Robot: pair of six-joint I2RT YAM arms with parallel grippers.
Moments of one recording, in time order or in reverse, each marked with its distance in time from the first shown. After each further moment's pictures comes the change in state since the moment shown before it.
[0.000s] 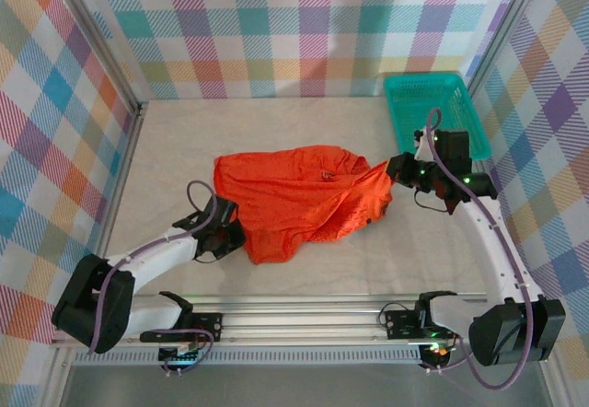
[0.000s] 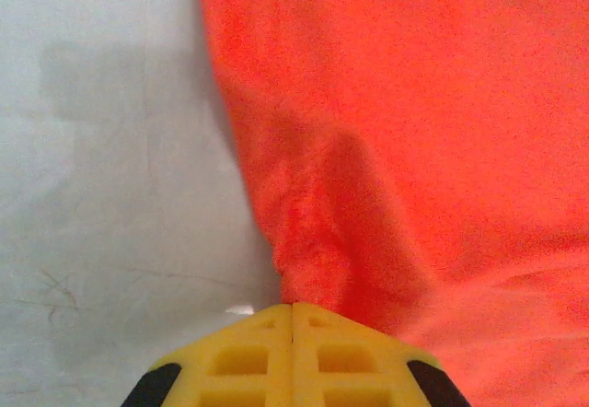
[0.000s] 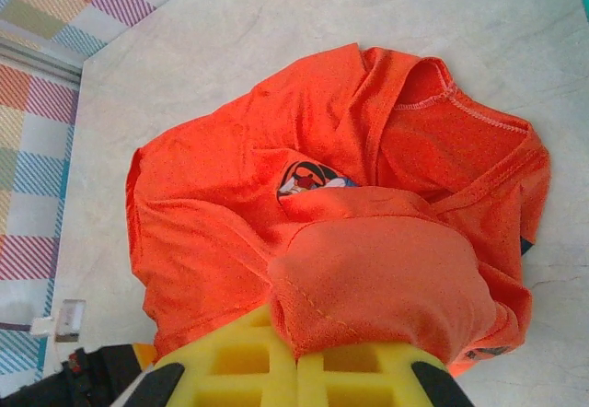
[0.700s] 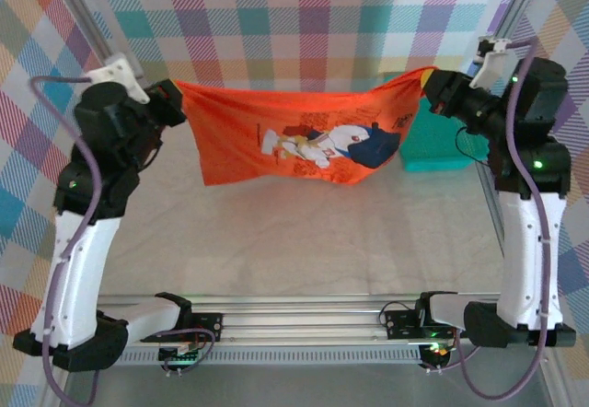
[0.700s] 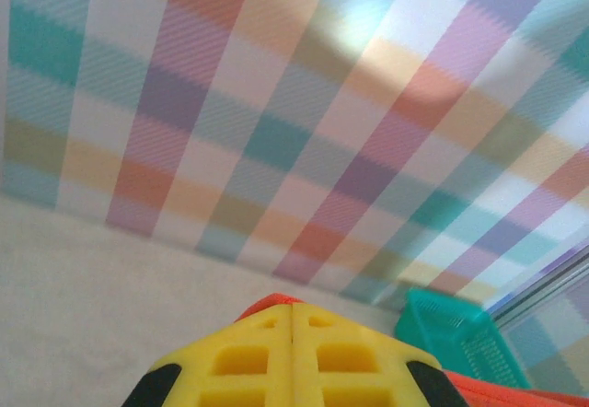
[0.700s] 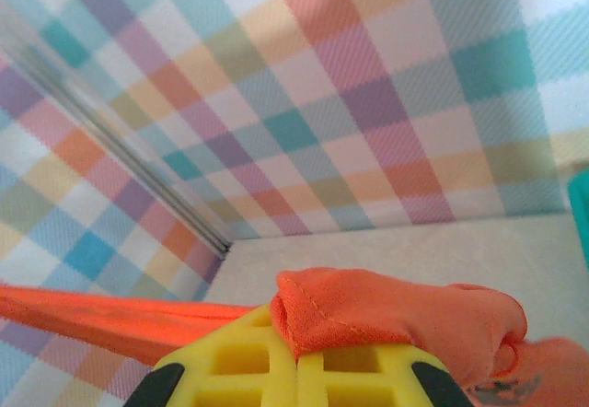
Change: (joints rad) left arm 0.151 -0.086 1.227 -0.319 -0.245 0.435; right arm -0.068 0.080 0.806 -0.121 -0.077 -0.031
